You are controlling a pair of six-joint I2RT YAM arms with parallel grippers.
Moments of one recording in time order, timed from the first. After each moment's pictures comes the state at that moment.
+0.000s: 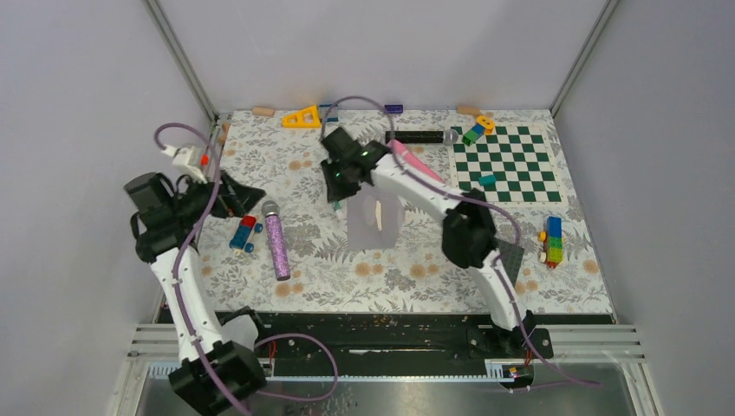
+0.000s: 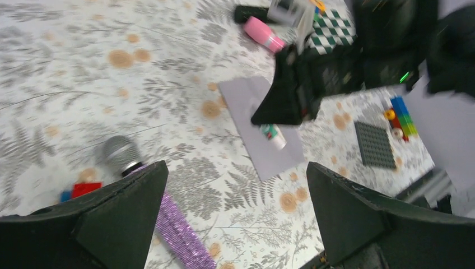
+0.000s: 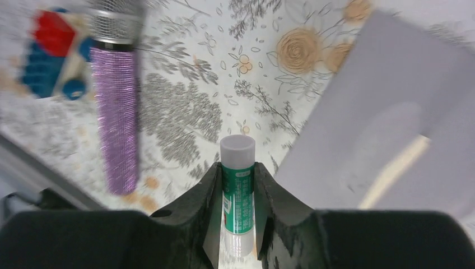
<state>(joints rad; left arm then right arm) 0.60 0.92 0.97 -0.58 1.08 -0.01 0.86 2.35 2.19 -0.84 -0.04 0.47</state>
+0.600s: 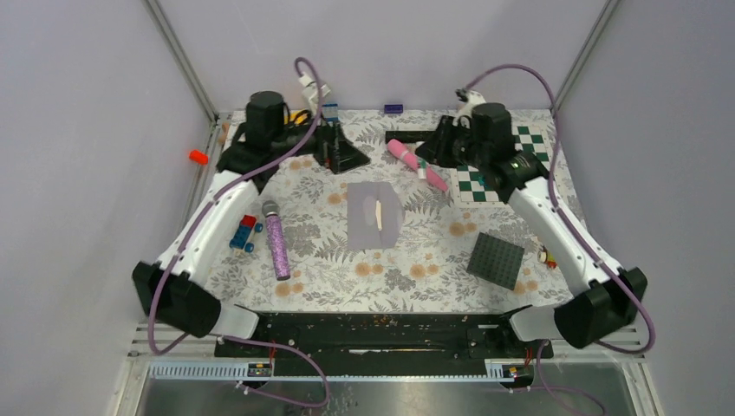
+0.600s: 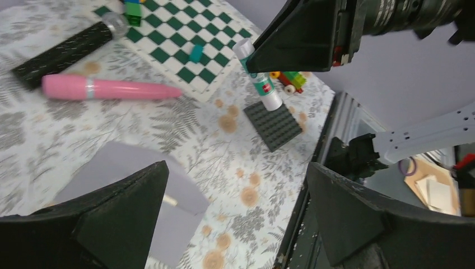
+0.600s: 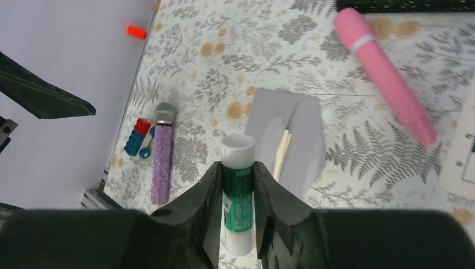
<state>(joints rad) -0.32 1.37 1.43 -0.37 0.82 -0.21 0.42 1.41 1.44 -0.50 -0.23 0.48</state>
